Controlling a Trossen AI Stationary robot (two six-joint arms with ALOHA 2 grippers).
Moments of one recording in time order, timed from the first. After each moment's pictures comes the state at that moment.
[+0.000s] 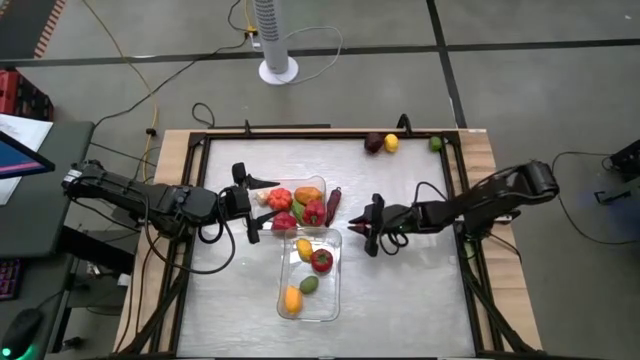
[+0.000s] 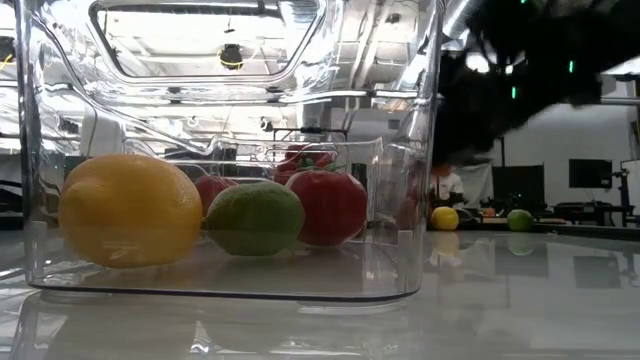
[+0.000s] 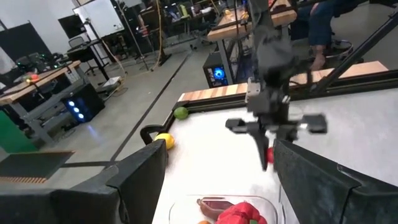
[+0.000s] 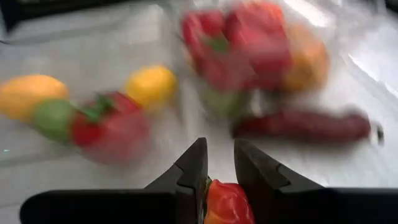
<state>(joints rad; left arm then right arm) -0.27 0.98 0.87 -0.08 -0.59 0.17 0.12 1.43 0.49 0.44 0.24 0.26</state>
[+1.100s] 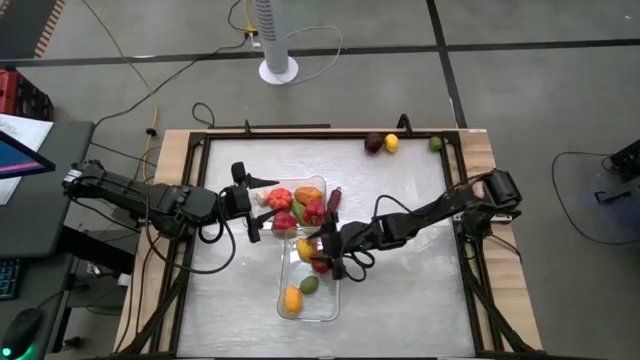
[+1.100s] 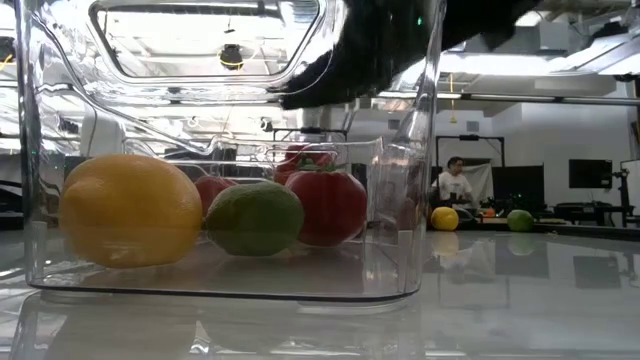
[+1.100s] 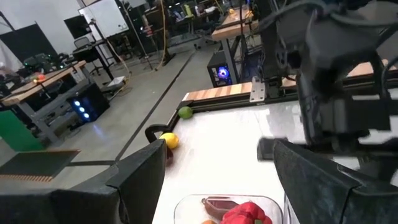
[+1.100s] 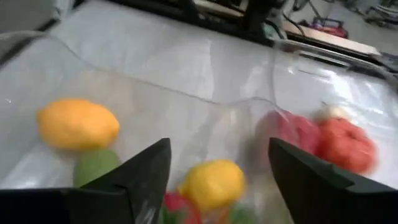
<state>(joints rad) -0.27 0.98 0.87 -0.08 -0.61 0.18 0.24 1.75 1.03 0.28 0.18 -0.13</state>
